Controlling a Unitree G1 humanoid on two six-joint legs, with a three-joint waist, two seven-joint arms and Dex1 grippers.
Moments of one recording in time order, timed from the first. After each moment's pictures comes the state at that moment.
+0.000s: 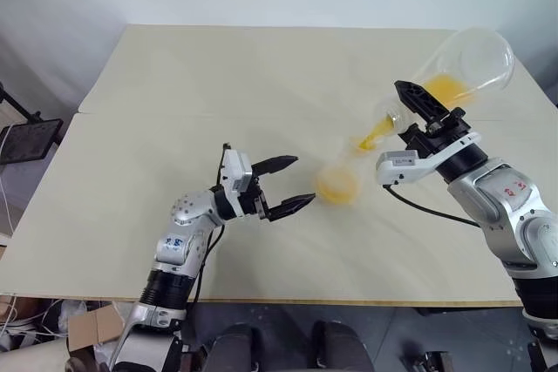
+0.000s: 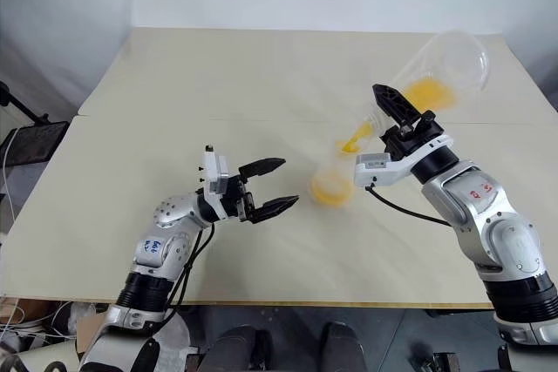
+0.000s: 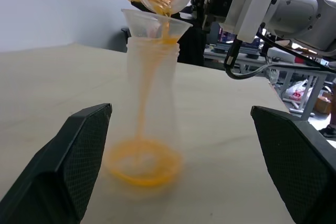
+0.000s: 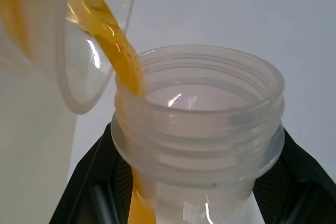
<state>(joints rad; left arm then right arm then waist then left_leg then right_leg) -0.43 0.22 -0.08 0.09 -0.42 0.08 -0.95 -0.38 -0.82 0.02 -0.23 -0.88 -0.24 0.14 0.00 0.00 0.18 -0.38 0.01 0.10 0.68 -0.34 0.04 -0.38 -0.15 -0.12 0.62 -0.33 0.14</state>
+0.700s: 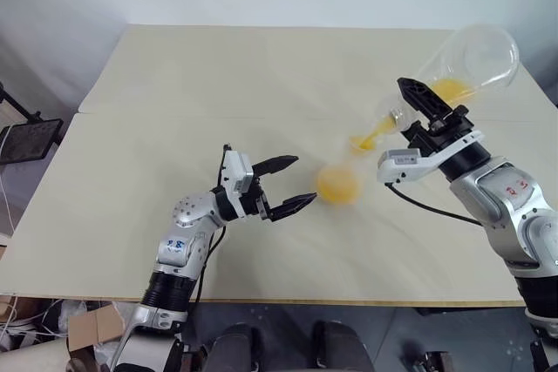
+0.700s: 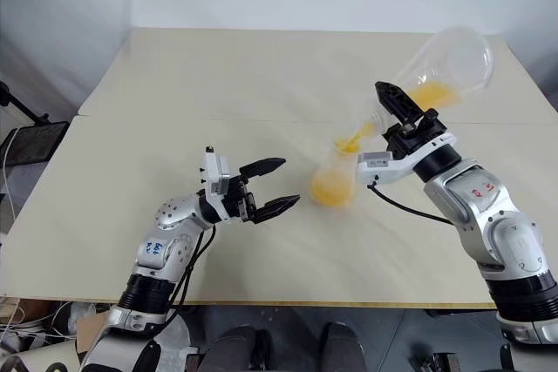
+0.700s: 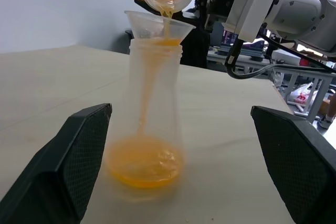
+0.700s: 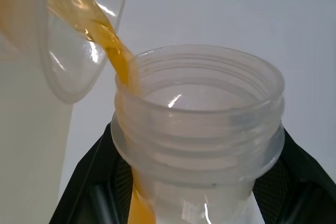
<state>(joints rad) -0.42 0.21 -0.08 0.08 -0.42 0.07 -0.93 -0.40 -0.84 0.02 -0.21 -0.89 -0.24 0.12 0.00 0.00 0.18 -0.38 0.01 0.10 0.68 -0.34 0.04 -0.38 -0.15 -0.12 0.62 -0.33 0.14</state>
